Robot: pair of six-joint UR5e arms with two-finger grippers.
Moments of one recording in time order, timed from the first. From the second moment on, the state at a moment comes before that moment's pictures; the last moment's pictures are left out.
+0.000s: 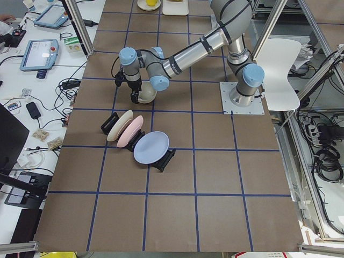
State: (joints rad) left arm -1.24 -2.05 -1.65 -1.05 1.57 0.42; right arm 1.05 -1.09 1.52 -2.04 -1.58 -0.64
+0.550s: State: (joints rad) left arm -1.22 -2.03 -1.72 -1.03 1.57 0.43; right arm 1.03 -0.98 1.55 -2.13 -1.59 -0.68
